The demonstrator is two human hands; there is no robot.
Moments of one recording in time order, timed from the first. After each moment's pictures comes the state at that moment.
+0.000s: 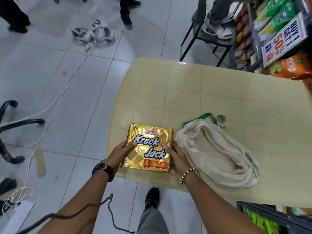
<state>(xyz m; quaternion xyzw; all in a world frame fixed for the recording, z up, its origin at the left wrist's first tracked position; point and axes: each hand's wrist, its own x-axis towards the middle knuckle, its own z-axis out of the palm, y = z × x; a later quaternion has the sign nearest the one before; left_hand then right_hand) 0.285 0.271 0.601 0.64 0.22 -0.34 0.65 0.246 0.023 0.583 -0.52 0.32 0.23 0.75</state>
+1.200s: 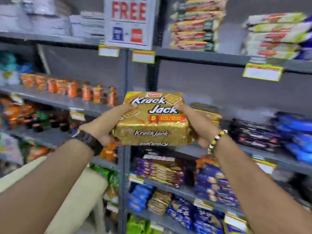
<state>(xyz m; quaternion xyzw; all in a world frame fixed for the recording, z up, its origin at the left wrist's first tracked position) -0.164 -0.249 1.125 0.47 -0.46 -0.56 0.50 -0.416 -0.288 1.134 -0.57 0.48 -0.45 0.49</state>
